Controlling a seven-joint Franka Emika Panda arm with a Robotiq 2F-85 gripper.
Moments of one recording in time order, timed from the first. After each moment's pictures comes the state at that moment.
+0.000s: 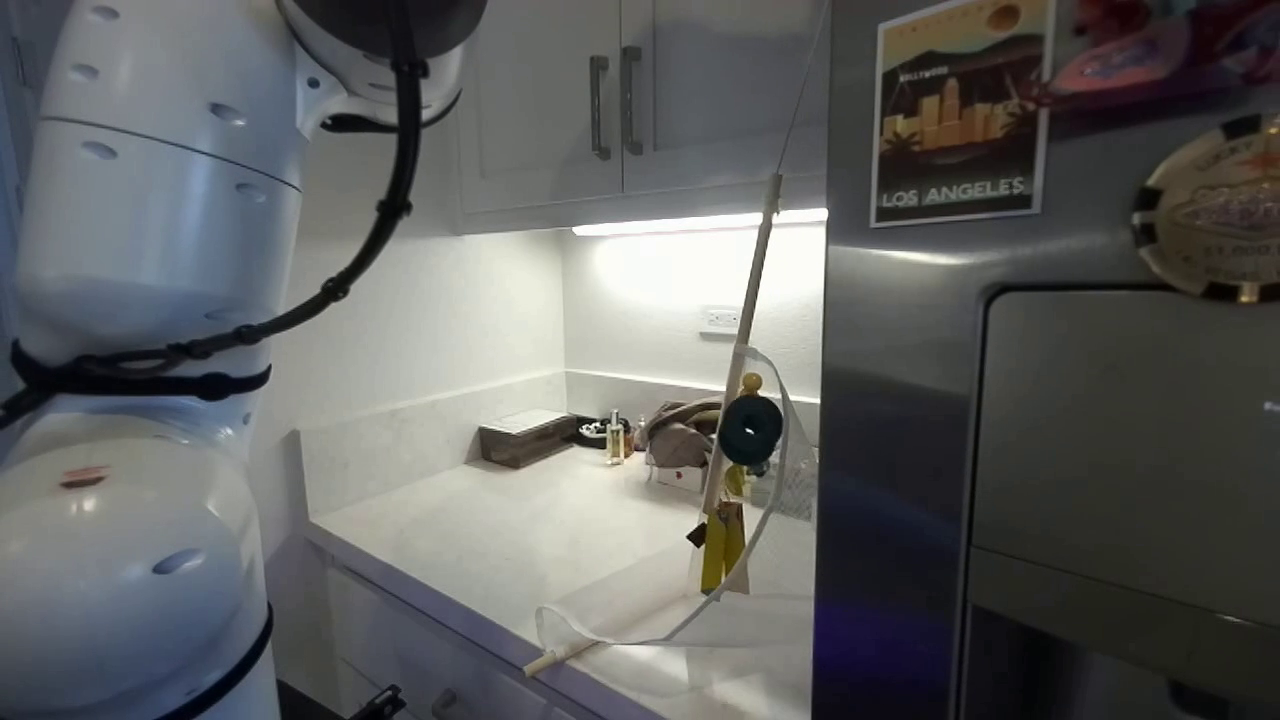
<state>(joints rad) -0.44 0.22 -0.26 -0.40 -0.09 1.29 0.32</state>
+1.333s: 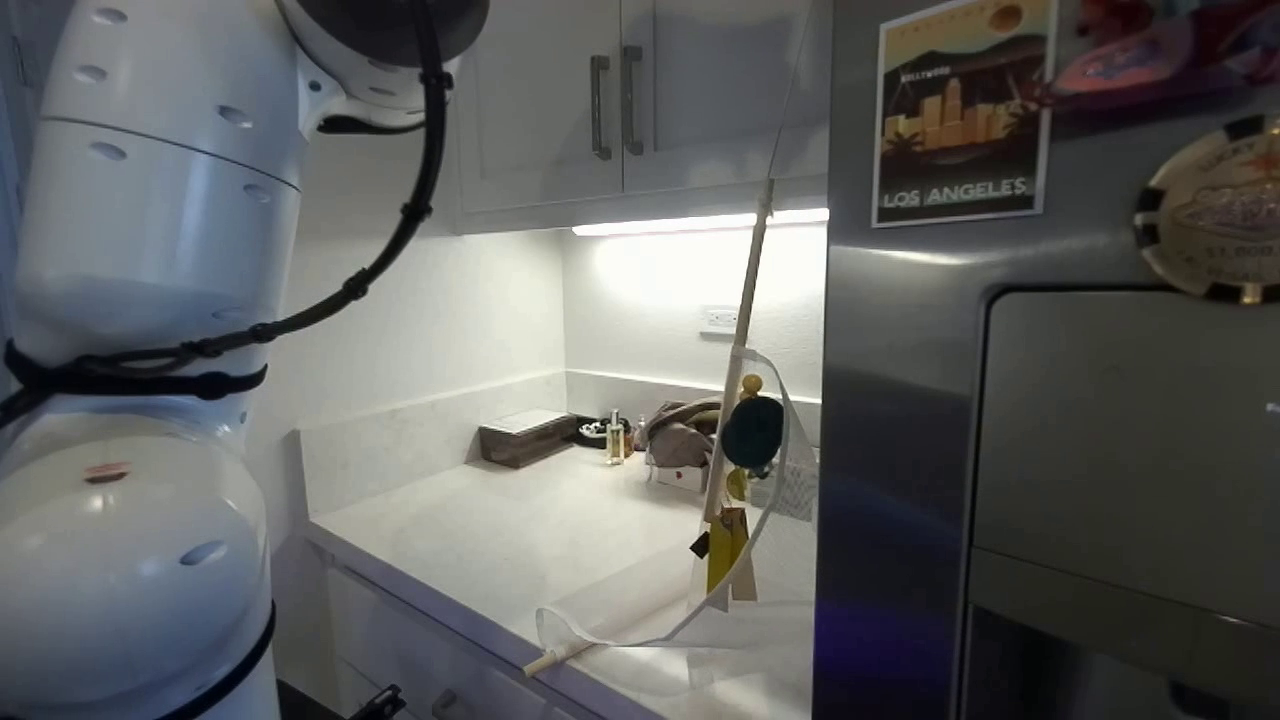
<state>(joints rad) -0.37 0.22 -0.26 -0.40 -0.10 1.29 0.32</state>
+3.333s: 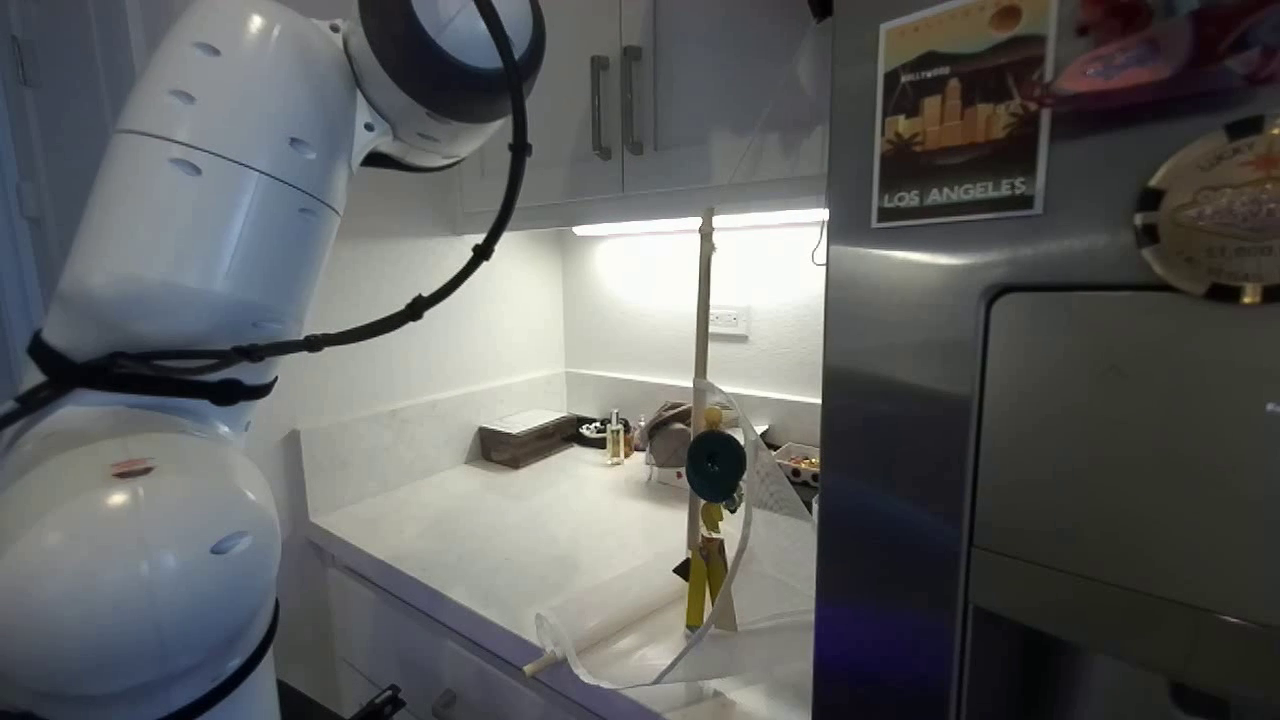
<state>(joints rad) -0.29 0.35 -0.26 -0.41 -0.10 1.23 0.36</state>
